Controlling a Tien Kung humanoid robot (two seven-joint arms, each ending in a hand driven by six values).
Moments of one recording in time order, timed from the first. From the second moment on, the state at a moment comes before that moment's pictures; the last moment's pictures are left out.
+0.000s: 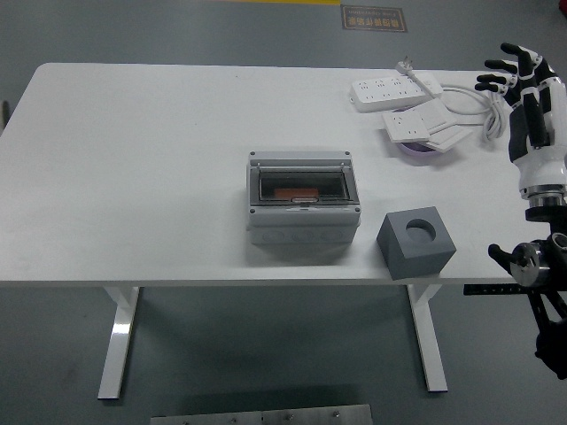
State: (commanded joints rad) left arm -0.13 0.33 -0.67 -0.43 0.85 0.26 0.45; right arm 0.22 -0.26 1.47 1.34 -0.96 -0.11 0.46
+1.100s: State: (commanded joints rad) left arm -0.13 0.34 -0.67 -0.43 0.83 0.26 0.44; right arm 0.14 -0.29 1.56 1.42 -1.14 -0.01 0.33
